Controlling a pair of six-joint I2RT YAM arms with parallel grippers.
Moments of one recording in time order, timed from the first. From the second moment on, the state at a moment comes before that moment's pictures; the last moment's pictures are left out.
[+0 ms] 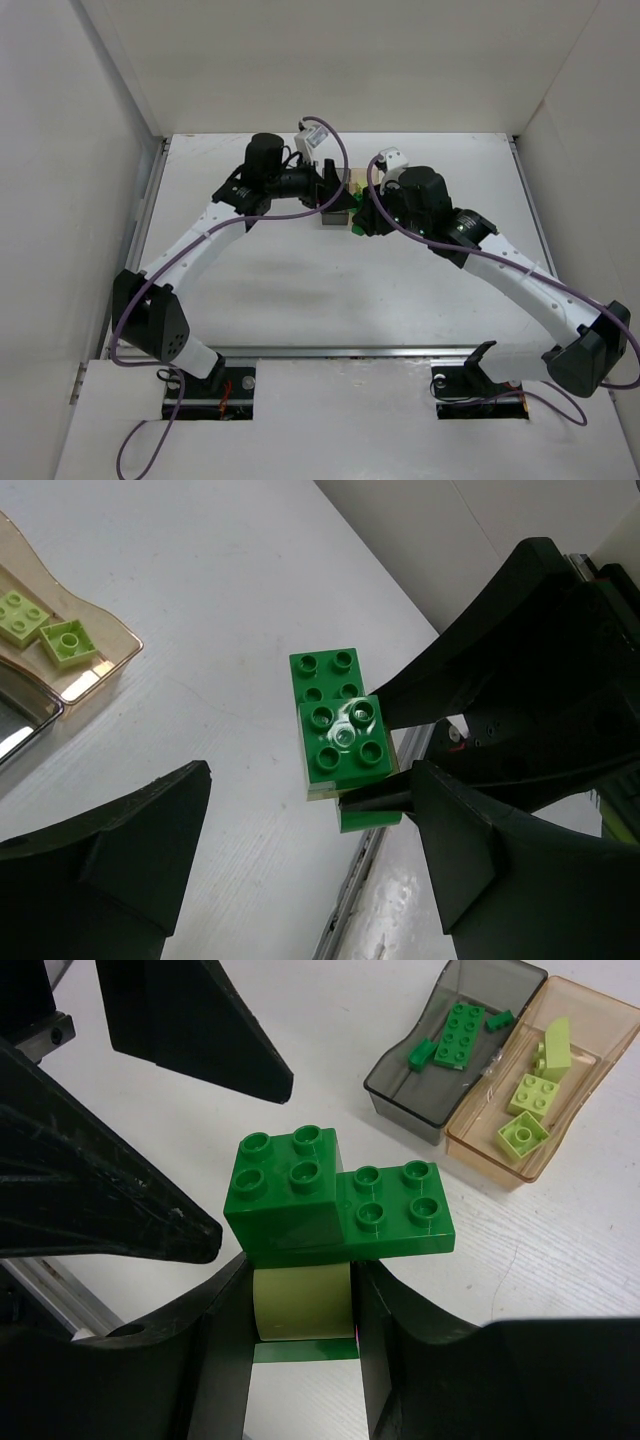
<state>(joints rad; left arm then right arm) -0.49 1.50 1.32 -0.20 0.73 -0.41 0.69 1.28 1.23 -0.41 -0.03 0.24</state>
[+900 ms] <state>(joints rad) -0.51 1.57 1.41 -0.31 0.73 -0.34 0.69 1.32 1.24 -0.41 -0.02 0.23</state>
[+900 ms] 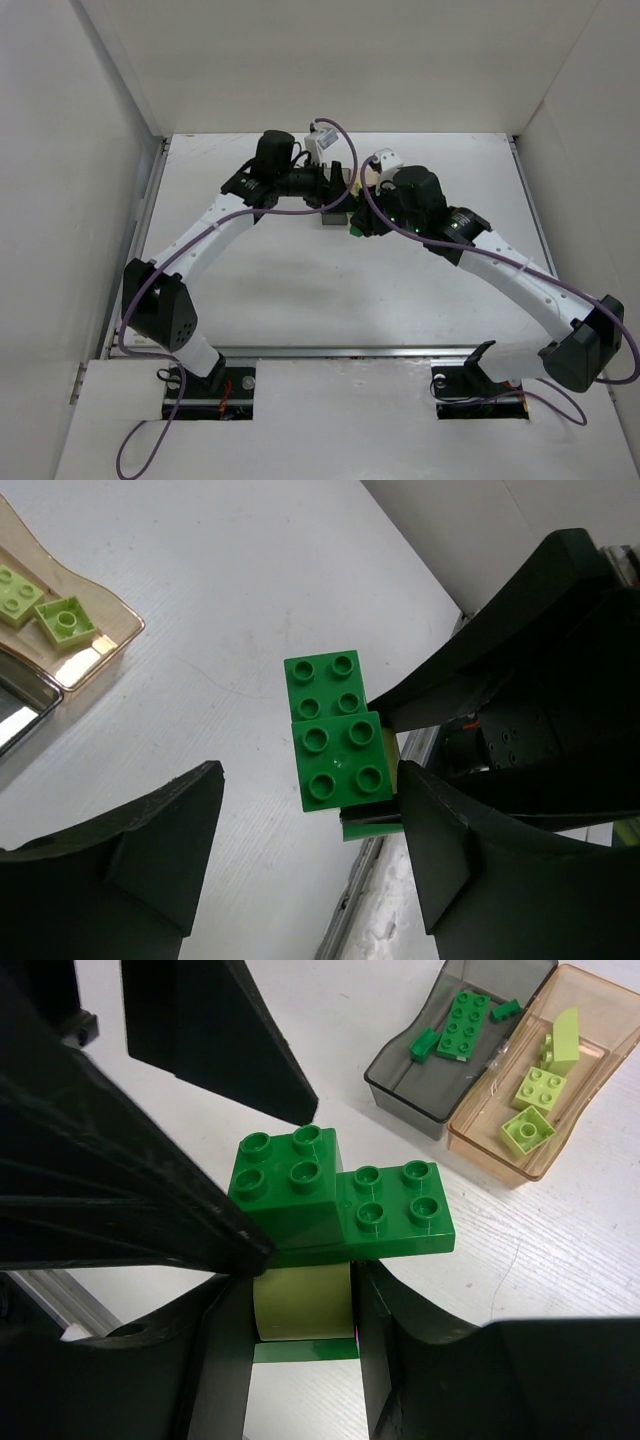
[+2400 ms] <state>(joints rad) -0.48 1.64 1.51 -0.40 0.49 -0.23 0.69 1.44 1.04 -0.49 0.11 0.37</state>
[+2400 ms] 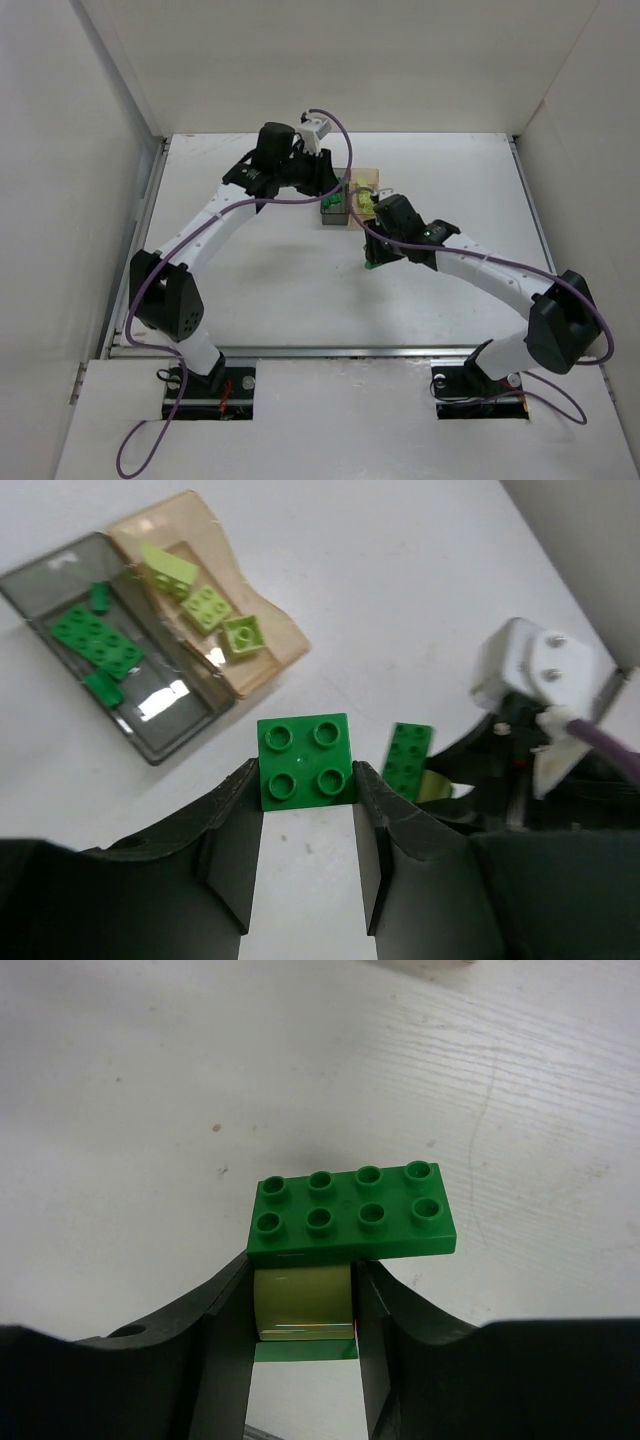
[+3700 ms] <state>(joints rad) -0.36 1.75 1.43 -0.42 0.25 -0.10 0.71 1.78 1.16 -0.54 0.12 0.15</state>
